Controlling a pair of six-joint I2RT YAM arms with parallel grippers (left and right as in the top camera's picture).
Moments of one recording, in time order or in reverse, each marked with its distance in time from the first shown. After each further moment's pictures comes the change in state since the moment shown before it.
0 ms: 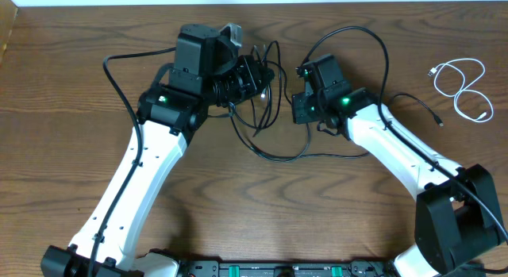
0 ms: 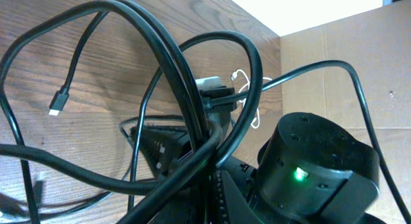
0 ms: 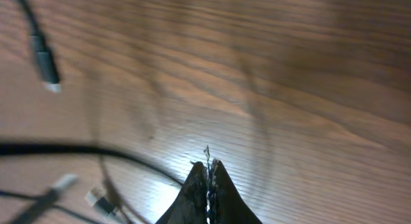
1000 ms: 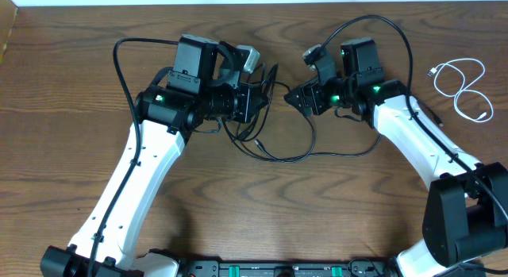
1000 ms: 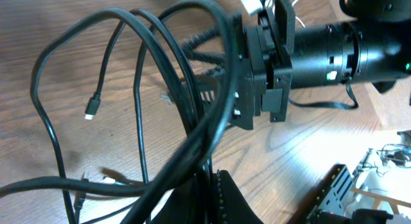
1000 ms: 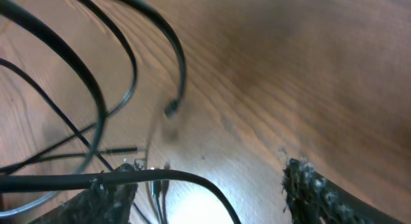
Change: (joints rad) left arm 0.015 0.000 0.000 -0.240 0.055 0.629; right arm -0.170 0.000 -0.005 0.143 -0.515 -0.357
